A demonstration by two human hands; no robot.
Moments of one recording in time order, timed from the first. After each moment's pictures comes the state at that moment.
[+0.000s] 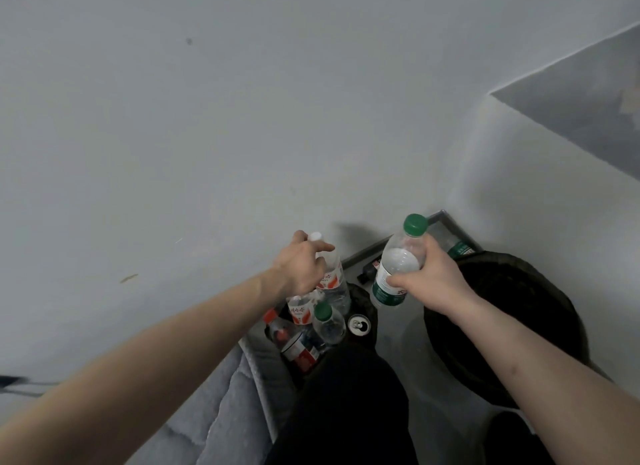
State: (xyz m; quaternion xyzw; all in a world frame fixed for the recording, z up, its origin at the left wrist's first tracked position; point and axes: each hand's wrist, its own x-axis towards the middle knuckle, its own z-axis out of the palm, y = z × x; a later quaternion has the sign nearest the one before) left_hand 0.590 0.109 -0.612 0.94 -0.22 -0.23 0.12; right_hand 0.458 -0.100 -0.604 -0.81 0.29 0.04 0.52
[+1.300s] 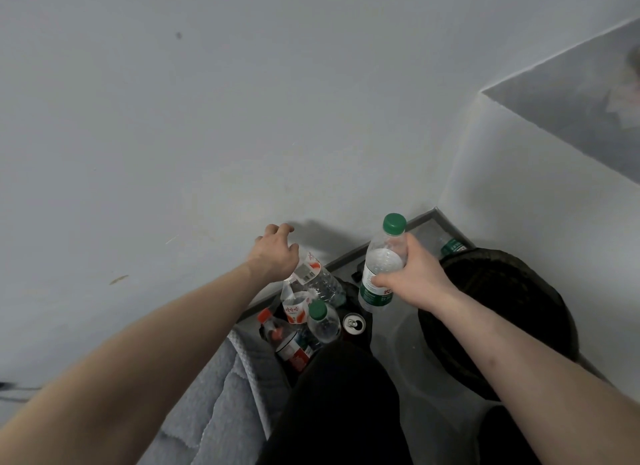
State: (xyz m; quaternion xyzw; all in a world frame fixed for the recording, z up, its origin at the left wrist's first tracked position) left_hand 0.633 0.135 -0.646 0.97 -0.14 -0.19 0.11; right_hand 0.463 -0.089 -0.600 -0.81 0.27 0.06 0.52
